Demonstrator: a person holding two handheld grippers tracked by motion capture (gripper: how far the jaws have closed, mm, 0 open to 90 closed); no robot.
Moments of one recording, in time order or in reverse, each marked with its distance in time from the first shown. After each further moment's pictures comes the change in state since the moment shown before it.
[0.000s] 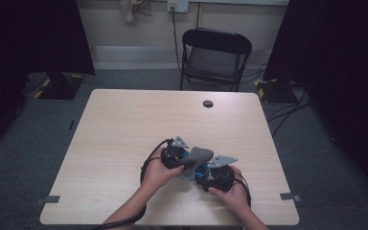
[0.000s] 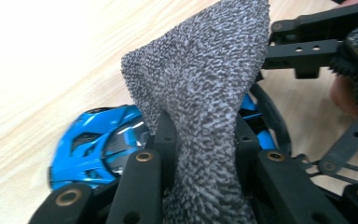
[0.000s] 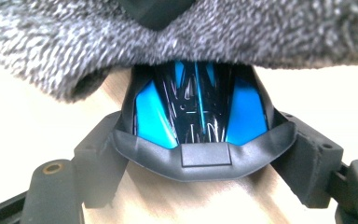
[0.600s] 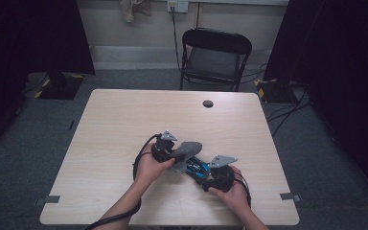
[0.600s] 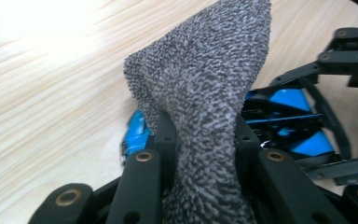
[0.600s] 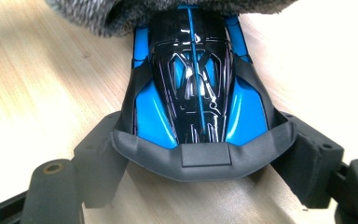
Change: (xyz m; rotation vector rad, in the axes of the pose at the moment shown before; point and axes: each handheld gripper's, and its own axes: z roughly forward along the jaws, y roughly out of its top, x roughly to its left) left arm 0.035 -0.010 -0.010 -0.012 0.062 -0.100; right arm 0.000 0.000 0.000 0.000 0.000 0.002
